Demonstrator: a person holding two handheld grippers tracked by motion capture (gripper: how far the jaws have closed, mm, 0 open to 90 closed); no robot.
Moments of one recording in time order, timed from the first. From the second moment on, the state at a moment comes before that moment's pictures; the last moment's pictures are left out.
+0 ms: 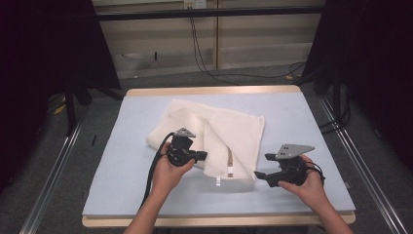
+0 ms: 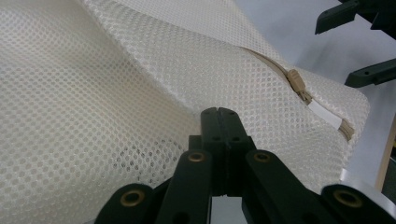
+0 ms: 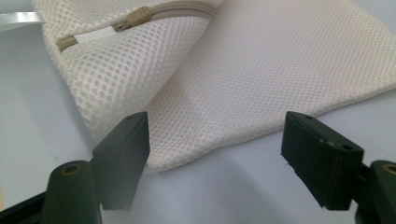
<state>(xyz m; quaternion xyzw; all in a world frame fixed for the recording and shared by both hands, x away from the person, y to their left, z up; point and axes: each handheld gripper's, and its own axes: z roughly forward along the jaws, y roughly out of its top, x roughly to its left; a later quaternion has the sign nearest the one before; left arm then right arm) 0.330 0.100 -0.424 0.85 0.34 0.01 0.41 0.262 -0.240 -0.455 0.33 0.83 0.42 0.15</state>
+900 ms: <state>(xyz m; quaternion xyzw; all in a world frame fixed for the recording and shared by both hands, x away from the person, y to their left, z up) 0.308 0.109 -0.429 0.85 0.33 0.01 0.40 0.295 -0.193 -0.477 0.31 0.88 0.34 0.12</state>
